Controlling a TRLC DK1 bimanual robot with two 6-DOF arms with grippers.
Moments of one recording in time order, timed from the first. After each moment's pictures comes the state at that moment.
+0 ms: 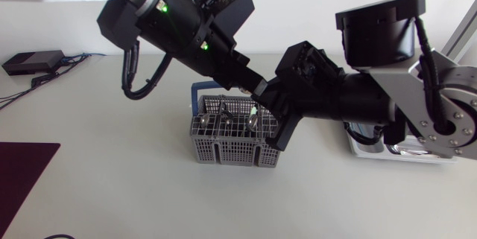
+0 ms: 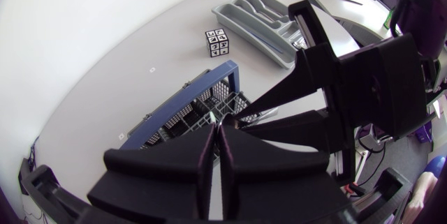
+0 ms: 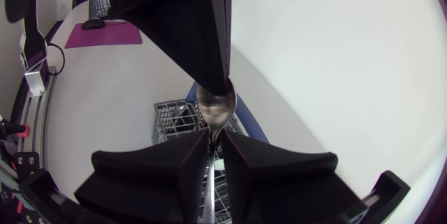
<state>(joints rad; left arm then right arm) -0.78 1.61 1.59 -0.85 -0.01 0.07 0.65 1.24 0.87 -0.12 -0.14 -0.49</state>
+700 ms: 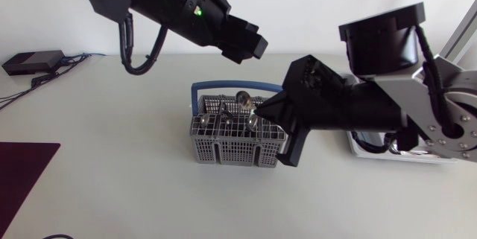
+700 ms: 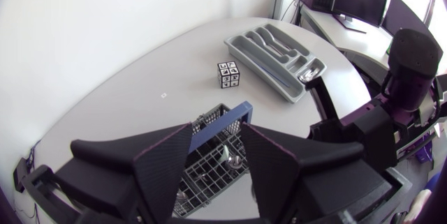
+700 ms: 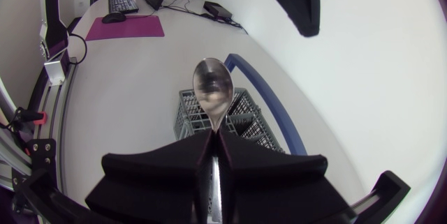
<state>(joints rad) -0.72 1.61 1.65 -0.76 0.01 0.05 0.61 1.21 0.85 -0.22 -0.26 -0.52</state>
